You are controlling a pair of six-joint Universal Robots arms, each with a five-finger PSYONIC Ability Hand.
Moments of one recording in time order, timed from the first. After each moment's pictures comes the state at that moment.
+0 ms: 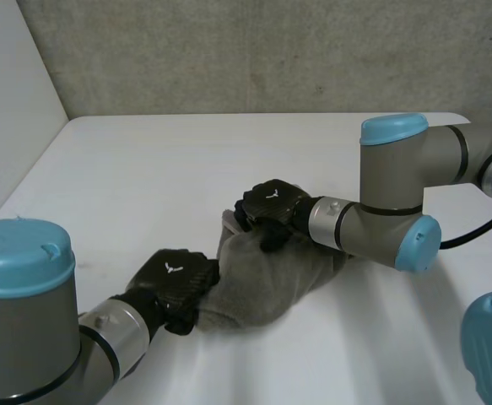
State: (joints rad) left arm 4.11 -1.77 -1.82 3.12 -1.48 3.27; right arm 2.08 -0.64 0.77 0.36 1.01 2.70; left_hand 1.16 1.21 1.21 1.22 1.03; right_hand 0.78 0.93 0.92 0.92 0.71
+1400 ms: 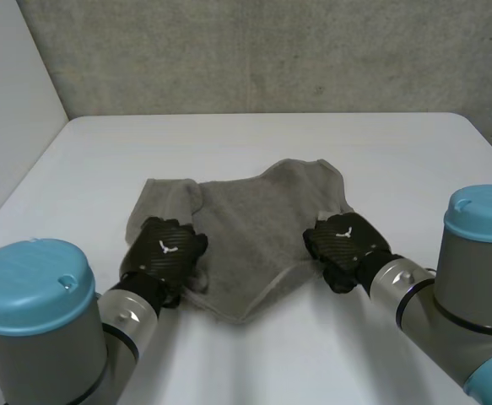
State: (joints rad) left arm 4.05 -1.81 -1.84 3.35 -1.72 3.57; right arm 2.03 -1.23 1.72 -0.08 1.34 2.78; left_hand 0.56 0.56 0.56 0.56 0.39; right_hand 0.96 1.17 1.19 1.19 0.98
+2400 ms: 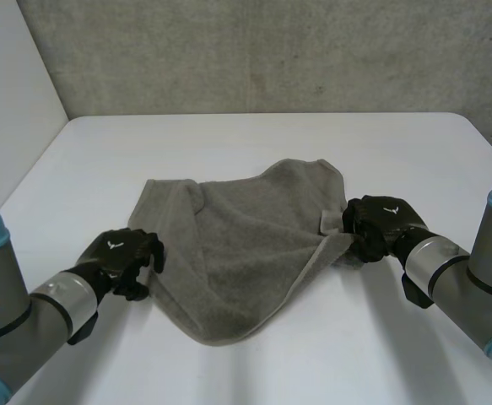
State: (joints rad) left arm 4.47 -1.83 -1.94 3.32 -1.30 3.35; right arm 1.86 -1.21 1.72 -0.15 1.31 3.08; left_hand 0.85 0.85 0.85 0.85 0.67; right_hand 0.96 1.17 1.19 1.19 0.98
